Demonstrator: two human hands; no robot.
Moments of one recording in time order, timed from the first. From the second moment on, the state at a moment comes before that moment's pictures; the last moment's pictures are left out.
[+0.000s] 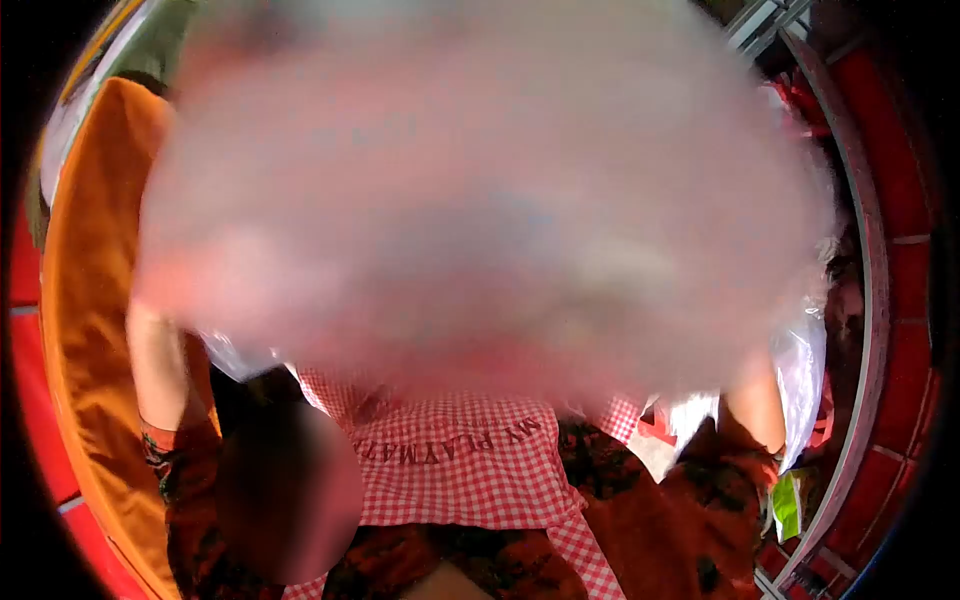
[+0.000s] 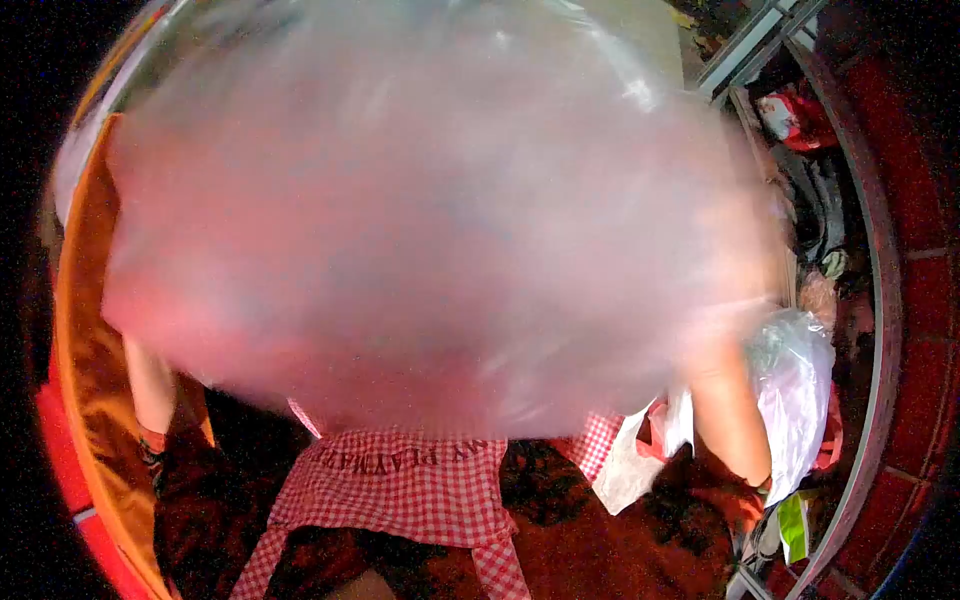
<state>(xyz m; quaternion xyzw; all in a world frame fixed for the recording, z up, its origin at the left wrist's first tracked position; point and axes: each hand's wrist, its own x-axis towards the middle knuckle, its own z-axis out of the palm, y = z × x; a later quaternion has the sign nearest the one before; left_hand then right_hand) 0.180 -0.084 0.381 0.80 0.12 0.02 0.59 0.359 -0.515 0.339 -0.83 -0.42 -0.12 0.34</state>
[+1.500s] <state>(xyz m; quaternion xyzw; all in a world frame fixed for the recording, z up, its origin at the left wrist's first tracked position) 0.301 -0.218 0.221 0.93 -0.30 0.10 0.16 0.511 -0.457 0.165 -0.80 -0.15 0.36 0.46</state>
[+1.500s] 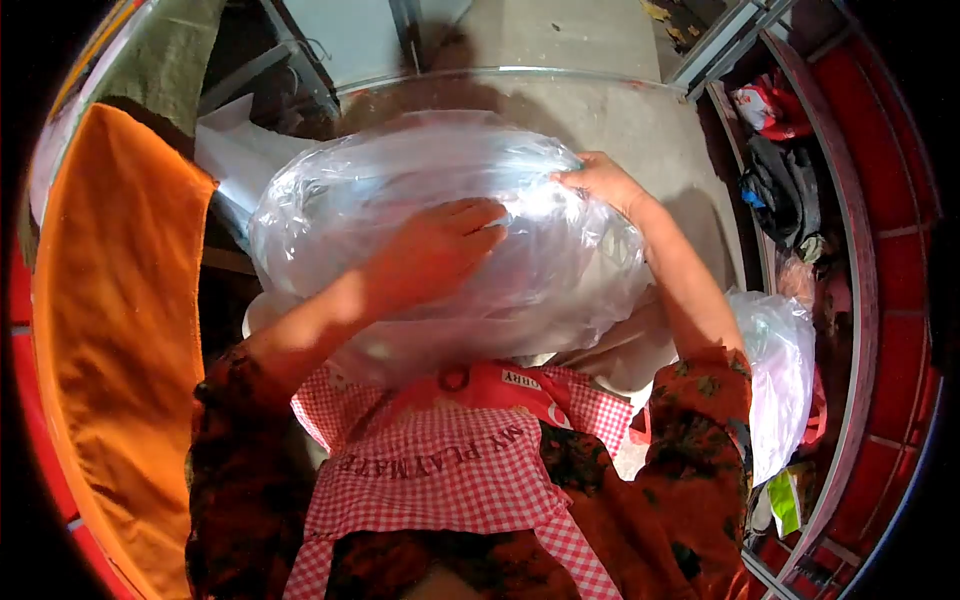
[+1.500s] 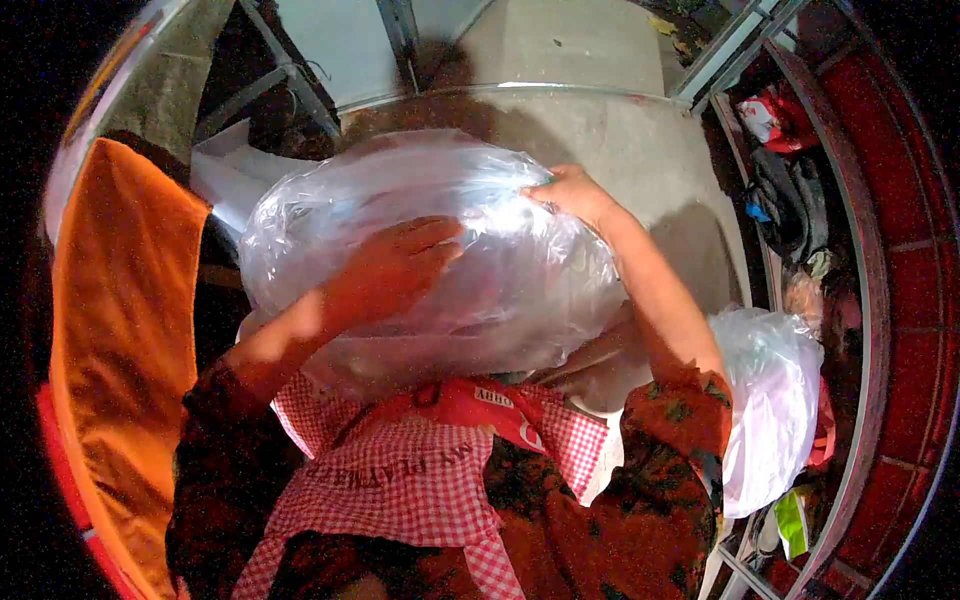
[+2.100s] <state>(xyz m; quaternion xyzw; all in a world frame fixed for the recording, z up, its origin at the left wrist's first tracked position) 0.319 -0.209 0.166 0.95 -0.29 0.02 0.10 0.524 -0.467 0.148 -0.80 -0.16 0.40 0.42</state>
